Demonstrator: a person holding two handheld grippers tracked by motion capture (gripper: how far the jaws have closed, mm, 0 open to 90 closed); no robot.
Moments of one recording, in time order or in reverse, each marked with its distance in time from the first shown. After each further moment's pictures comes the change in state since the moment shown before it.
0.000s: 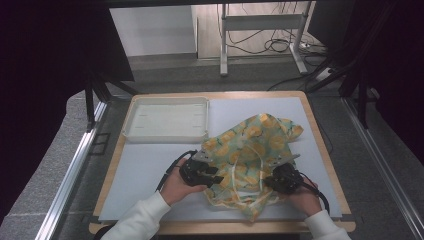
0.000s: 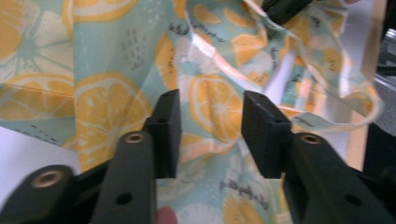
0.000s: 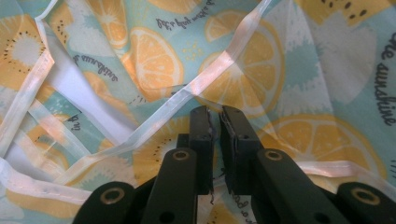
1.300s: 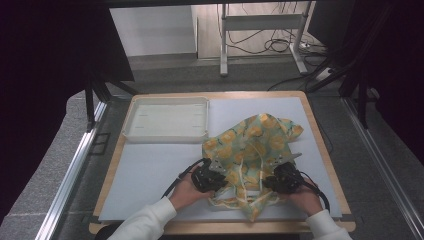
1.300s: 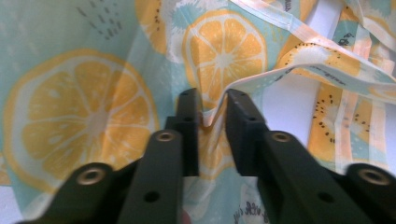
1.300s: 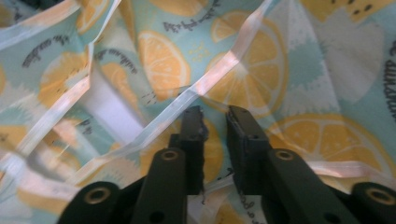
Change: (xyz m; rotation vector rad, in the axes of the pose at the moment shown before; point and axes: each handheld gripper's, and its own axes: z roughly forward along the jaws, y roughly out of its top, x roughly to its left) left arm -0.007 -0.005 0.047 0.130 0.079 0.095; right arm -0.003 0.000 -0.001 0.004 0.054 0.032
